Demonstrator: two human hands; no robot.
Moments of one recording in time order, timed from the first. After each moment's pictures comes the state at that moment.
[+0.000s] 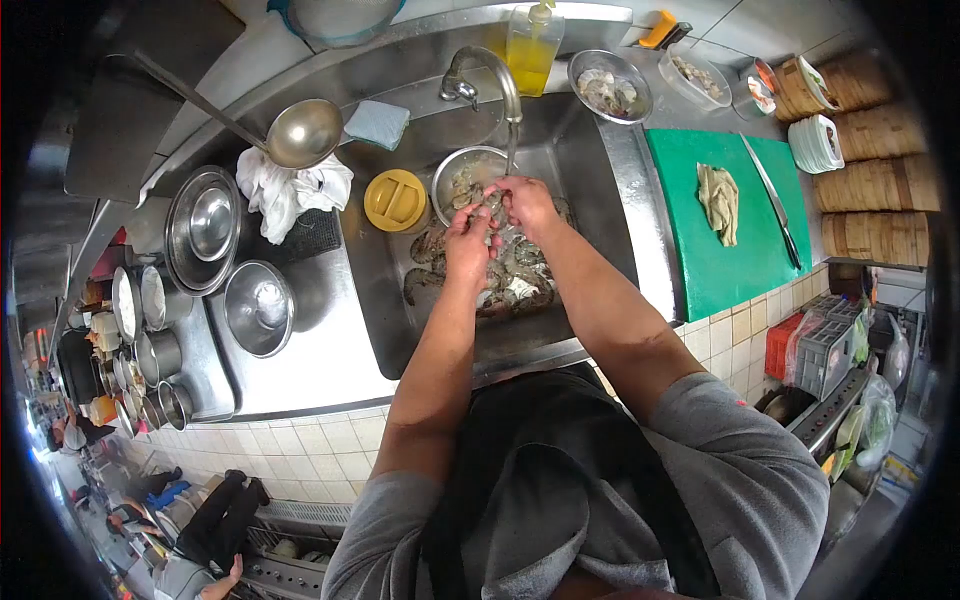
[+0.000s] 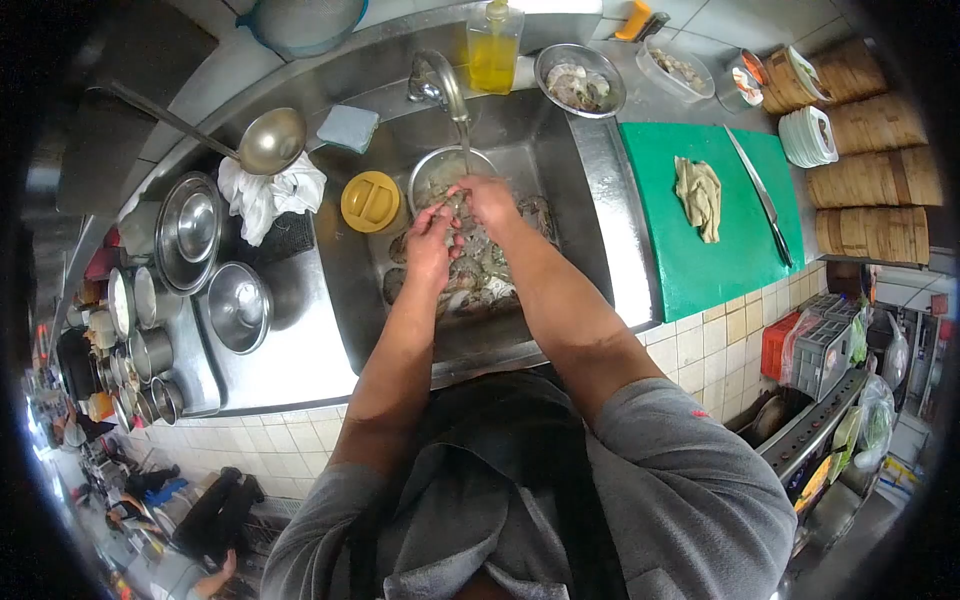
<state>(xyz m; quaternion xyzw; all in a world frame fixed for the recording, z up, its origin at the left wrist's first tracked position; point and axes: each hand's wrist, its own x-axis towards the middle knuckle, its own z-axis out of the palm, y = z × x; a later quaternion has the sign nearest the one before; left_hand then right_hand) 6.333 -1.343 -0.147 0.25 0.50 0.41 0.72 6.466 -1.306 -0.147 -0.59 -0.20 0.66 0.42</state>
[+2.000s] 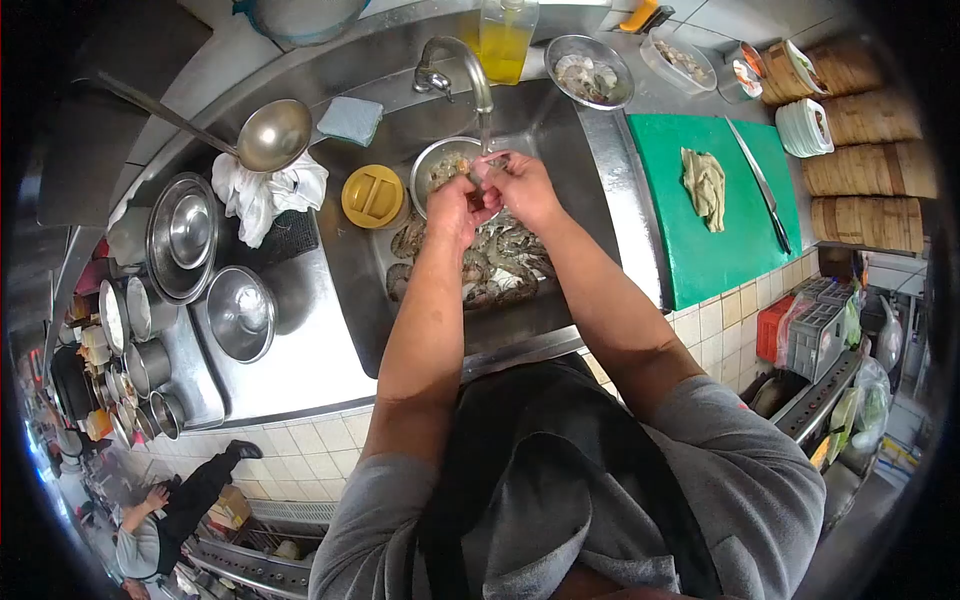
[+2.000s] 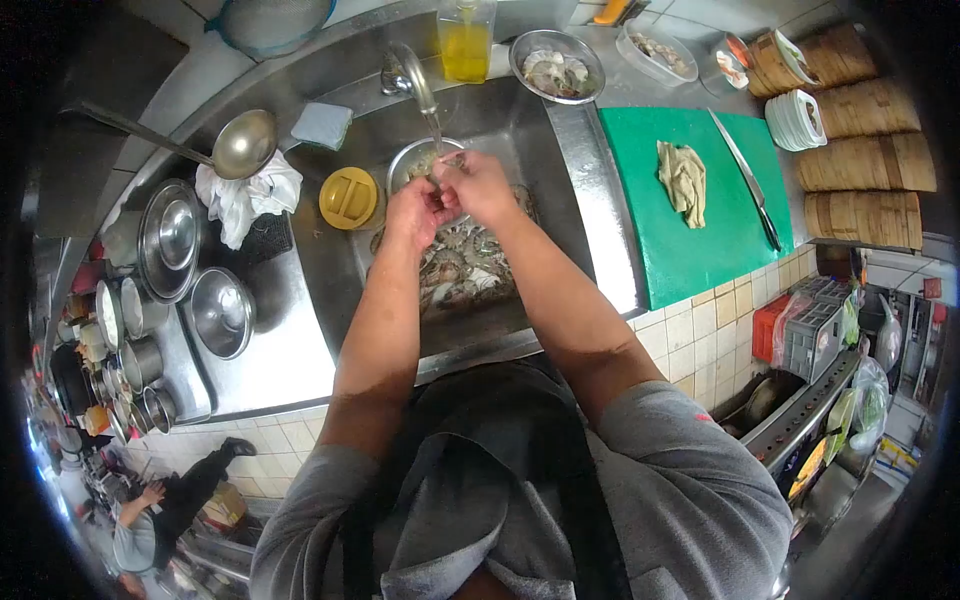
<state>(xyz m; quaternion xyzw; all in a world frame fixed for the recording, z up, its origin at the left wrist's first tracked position) 6.358 -1.294 -0.139 0.13 0.46 0.36 0.80 6.483 -1.313 -0.115 -0.57 -0.32 0.59 0.48</state>
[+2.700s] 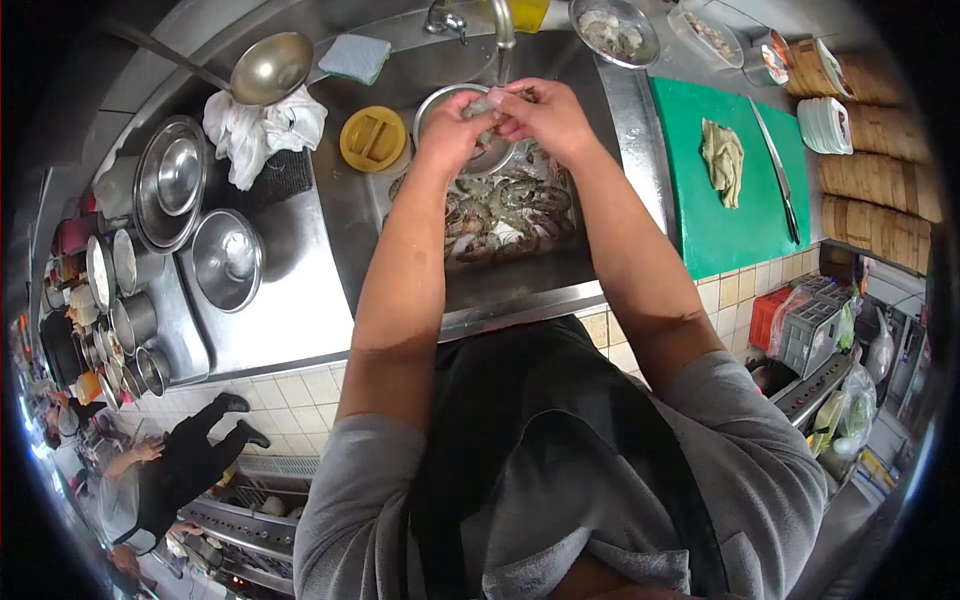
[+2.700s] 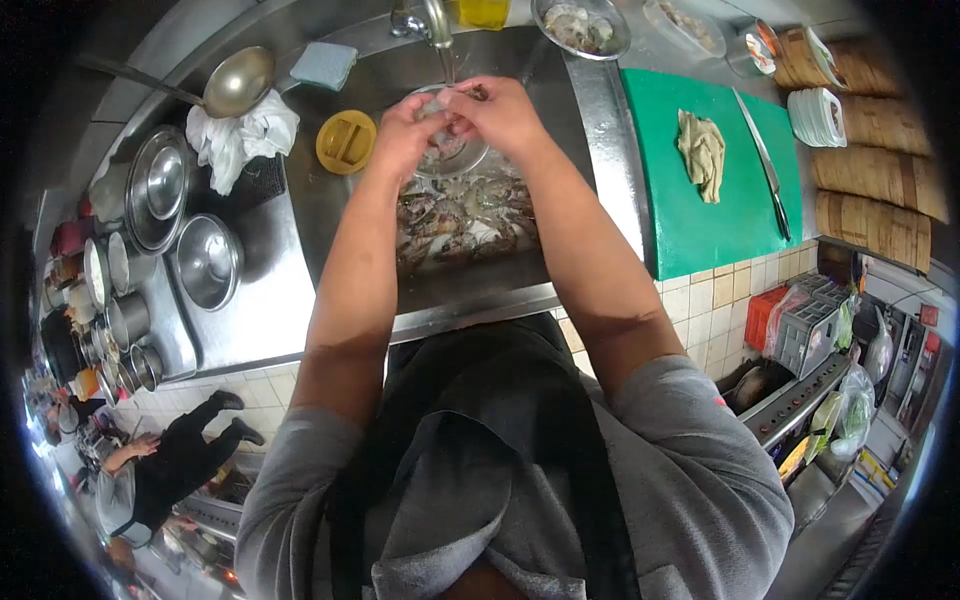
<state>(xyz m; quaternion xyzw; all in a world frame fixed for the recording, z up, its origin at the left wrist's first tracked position) 6.342 -1.280 -0.103 0.50 0.48 0.31 0.65 6.499 -1.300 -0.078 -0.57 -0.33 0.60 0.45</state>
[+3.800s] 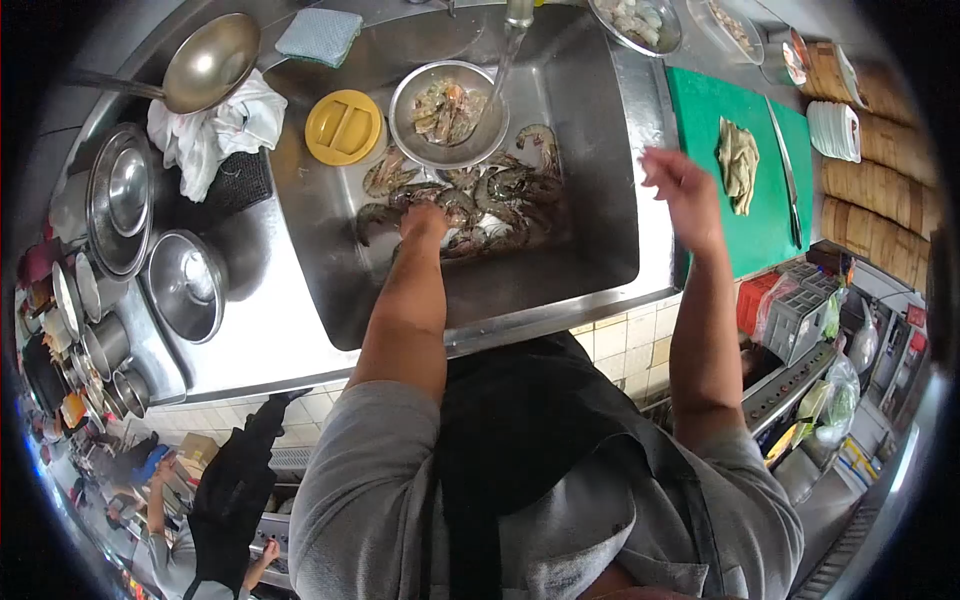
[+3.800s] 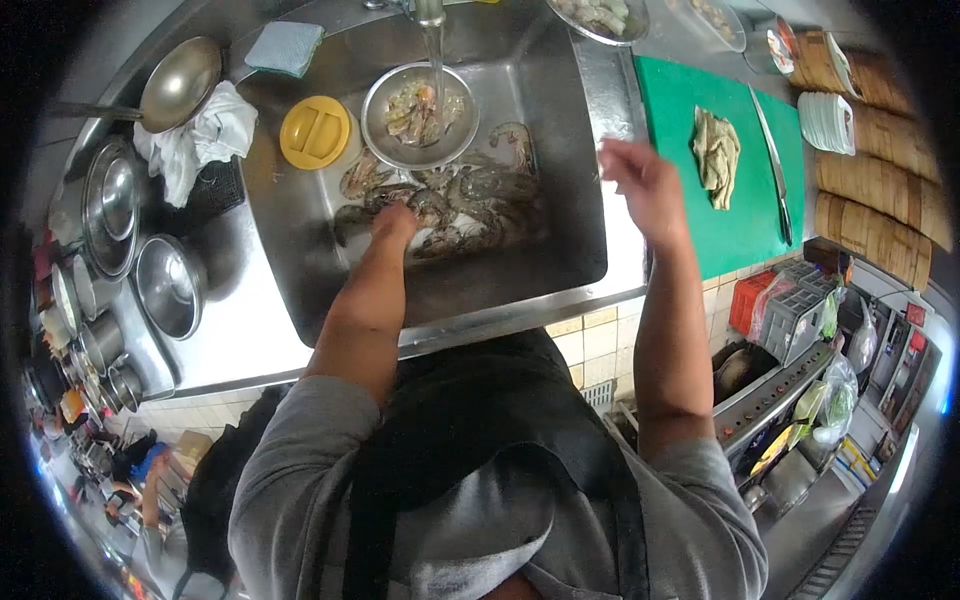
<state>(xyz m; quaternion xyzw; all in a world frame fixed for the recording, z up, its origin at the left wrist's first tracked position) 6.305 -1.367 -0.347 0.62 0.67 -0.24 0.33 6.630 -1.409 -0.076 -0.75 -0.44 0.39 0.30</state>
